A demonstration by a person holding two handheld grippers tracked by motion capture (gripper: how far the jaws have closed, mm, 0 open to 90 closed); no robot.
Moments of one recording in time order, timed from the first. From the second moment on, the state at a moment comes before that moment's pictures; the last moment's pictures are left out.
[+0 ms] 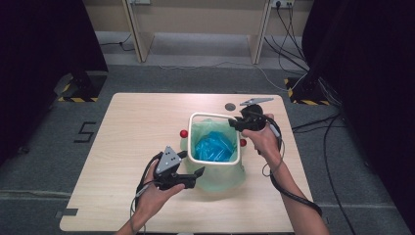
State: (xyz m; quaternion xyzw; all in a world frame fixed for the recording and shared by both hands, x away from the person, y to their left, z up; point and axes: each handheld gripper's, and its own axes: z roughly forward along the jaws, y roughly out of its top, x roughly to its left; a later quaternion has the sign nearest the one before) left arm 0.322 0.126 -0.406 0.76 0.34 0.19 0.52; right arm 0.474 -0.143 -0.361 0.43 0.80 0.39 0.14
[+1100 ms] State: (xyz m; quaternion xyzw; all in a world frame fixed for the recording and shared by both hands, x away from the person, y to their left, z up) left arm 0.321 0.143 -0.416 0.77 0.34 0.19 0.51; right arm 0.456 -0.244 -0.344 0.47 0.78 0.40 0.13
